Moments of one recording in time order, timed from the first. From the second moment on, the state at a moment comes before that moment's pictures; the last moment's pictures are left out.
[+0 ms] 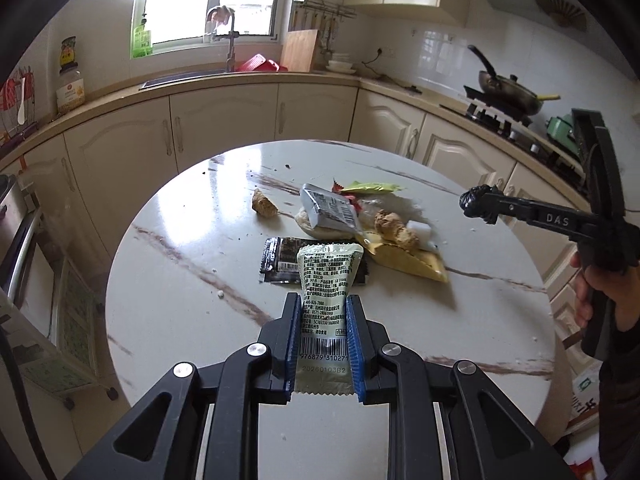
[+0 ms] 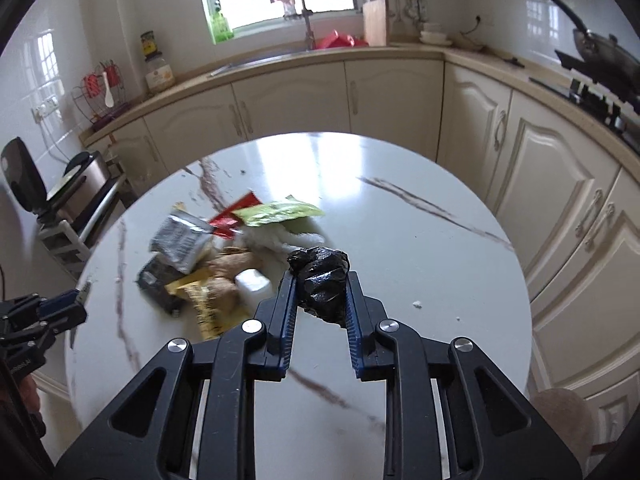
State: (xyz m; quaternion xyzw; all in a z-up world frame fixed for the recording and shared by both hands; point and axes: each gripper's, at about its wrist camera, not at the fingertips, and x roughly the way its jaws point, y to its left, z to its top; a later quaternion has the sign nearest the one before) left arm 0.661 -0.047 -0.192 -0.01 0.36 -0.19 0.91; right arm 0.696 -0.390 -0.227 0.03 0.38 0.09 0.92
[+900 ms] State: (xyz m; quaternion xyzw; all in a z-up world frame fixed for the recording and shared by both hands) left arm 0.452 0.226 -0.275 -0.13 0.40 0.01 0.91; right arm 0.586 0.035 -0.284 -0.11 0.42 0.39 0.81
